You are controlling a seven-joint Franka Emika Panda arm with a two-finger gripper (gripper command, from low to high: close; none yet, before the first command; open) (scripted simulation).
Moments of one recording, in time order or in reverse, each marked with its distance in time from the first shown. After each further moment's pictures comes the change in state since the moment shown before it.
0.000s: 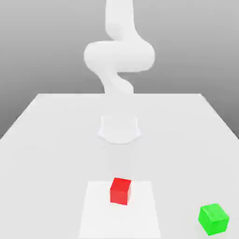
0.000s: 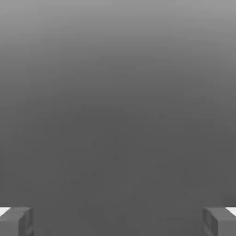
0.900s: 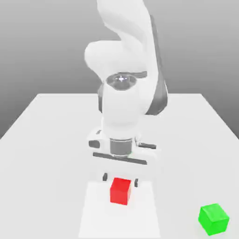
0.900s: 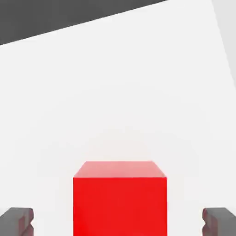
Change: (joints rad) arm -0.085 0.872 0.066 -0.436 -0.058 0.594 0.275
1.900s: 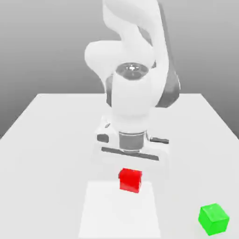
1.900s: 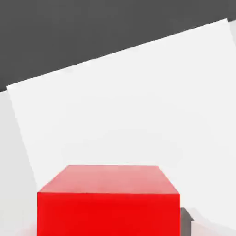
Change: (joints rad) arm 0.091 -0.085 0.141 0.145 0.085 -0.244 0.109
